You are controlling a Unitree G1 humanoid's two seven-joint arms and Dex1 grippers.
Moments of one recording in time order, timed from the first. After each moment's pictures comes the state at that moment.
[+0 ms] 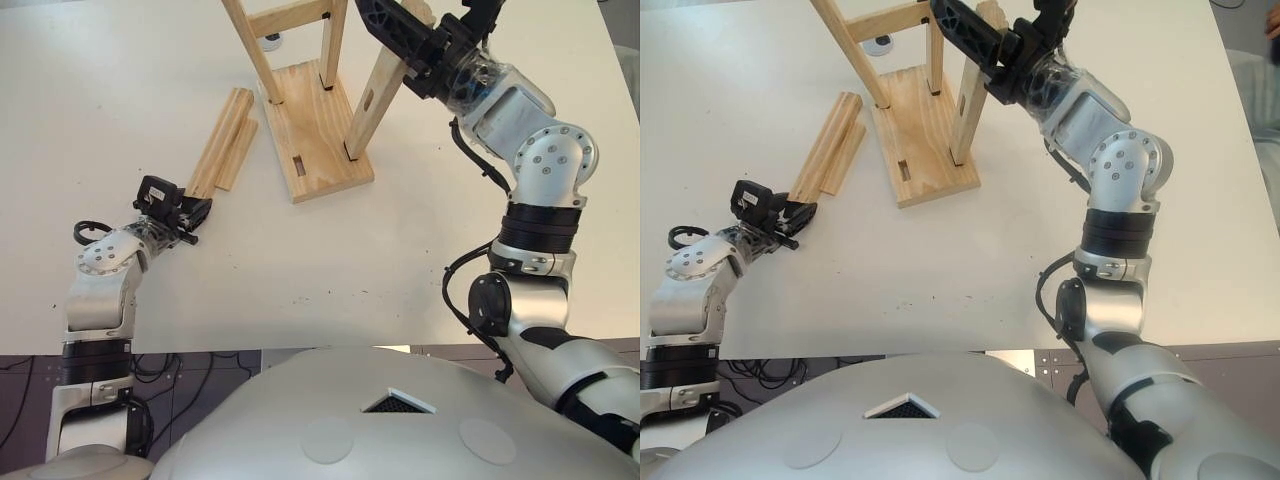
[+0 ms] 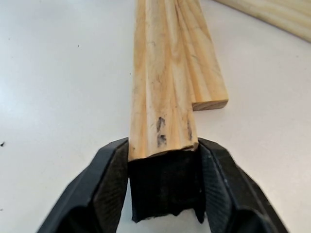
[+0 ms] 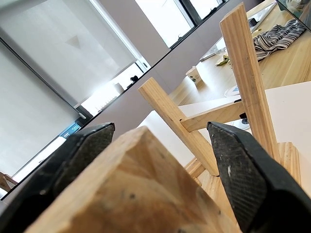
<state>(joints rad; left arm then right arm) 0.20 0.58 0.12 -0.04 -0.20 0.40 -0.53 -0.53 -0.13 -0.18 0.02 0.86 0.86 0.39</state>
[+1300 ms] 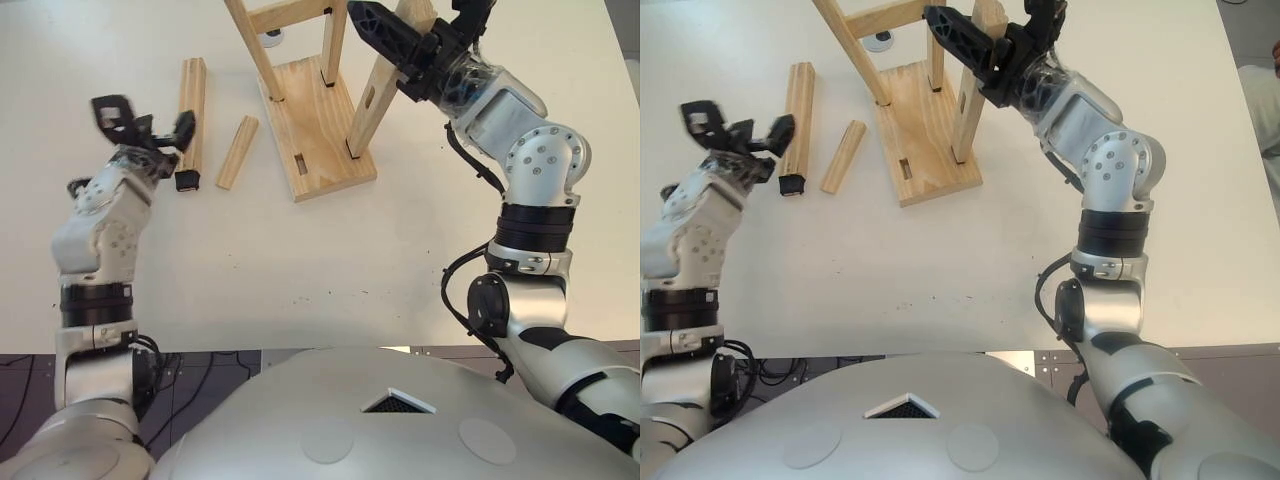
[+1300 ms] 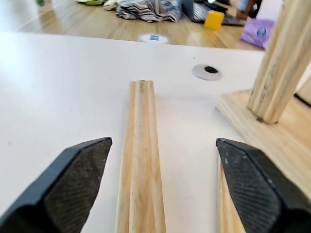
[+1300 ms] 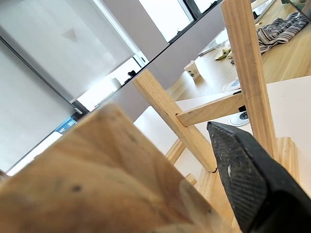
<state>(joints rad) -0.18 0.59 -0.01 0.12 -0.51 0.44 -0.13 -0.53 -0.12 -0.13 0.04 0.81 0.82 0.40</state>
